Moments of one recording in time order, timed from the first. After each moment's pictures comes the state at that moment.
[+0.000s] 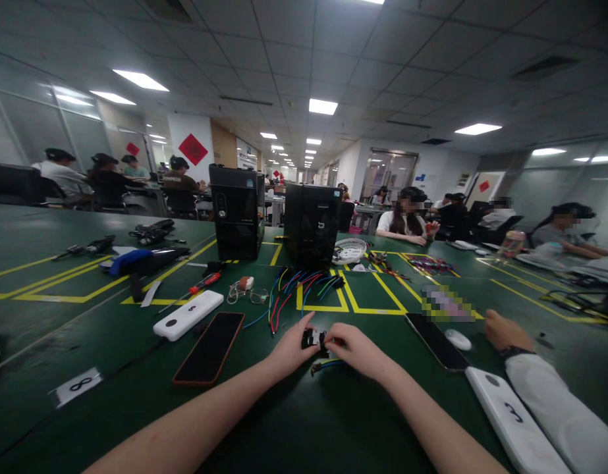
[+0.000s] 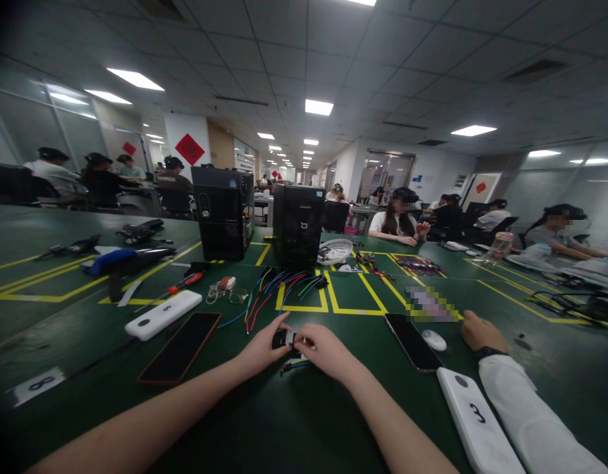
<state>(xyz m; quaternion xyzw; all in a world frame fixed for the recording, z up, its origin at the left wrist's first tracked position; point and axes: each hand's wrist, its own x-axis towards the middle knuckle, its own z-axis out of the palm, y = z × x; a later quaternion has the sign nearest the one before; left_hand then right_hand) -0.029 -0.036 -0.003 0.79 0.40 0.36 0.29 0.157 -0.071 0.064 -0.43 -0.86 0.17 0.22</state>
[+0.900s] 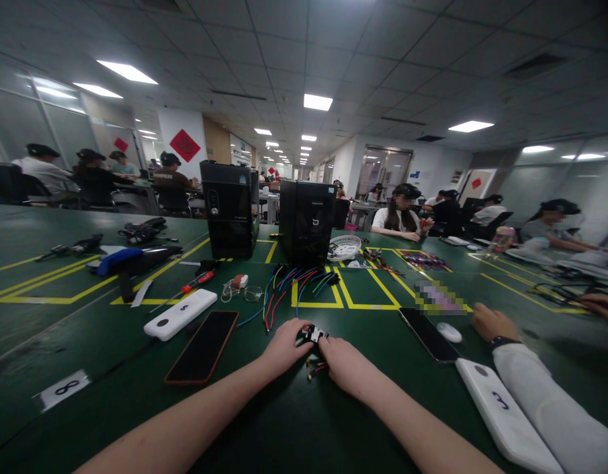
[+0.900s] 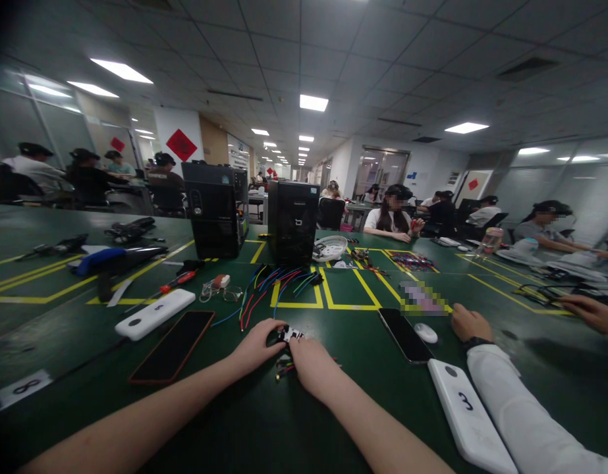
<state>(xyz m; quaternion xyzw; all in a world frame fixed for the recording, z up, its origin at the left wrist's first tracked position) -0.028 -0.041 0.002 0.81 0.42 0.33 0.21 0.137 -0.093 0.045 -0.53 -0.85 0.02 -0.03</state>
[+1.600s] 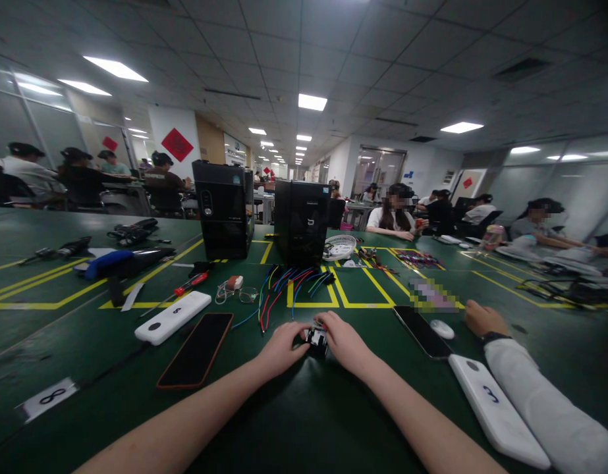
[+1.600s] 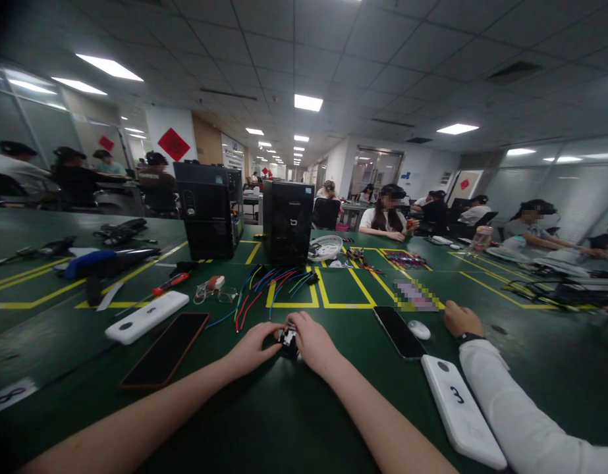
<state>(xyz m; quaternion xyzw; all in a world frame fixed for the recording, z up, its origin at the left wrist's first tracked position) -0.028 -0.046 0.009 0.84 0.39 0.31 0.21 0.153 -0.073 0.057 -0.52 -0.82 0.11 0.21</state>
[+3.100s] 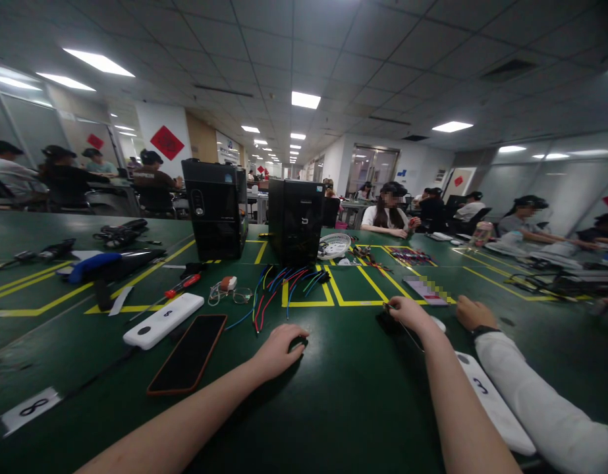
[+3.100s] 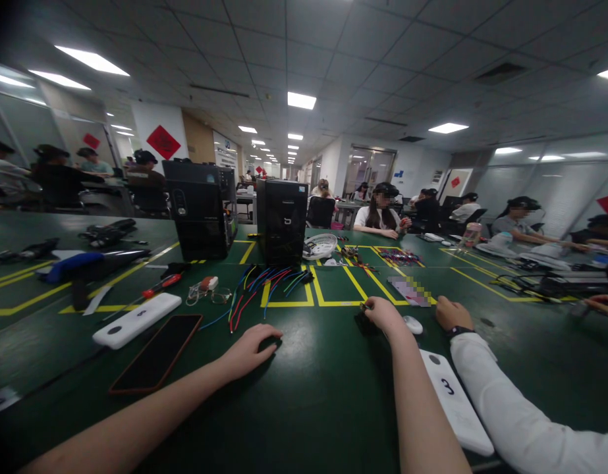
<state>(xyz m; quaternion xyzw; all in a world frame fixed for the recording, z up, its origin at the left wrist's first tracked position) -0.029 -0.050 0.016 0.87 0.36 0.27 0.22 0.323 -0.035 0.081 -0.77 -0.61 0.12 0.12</state>
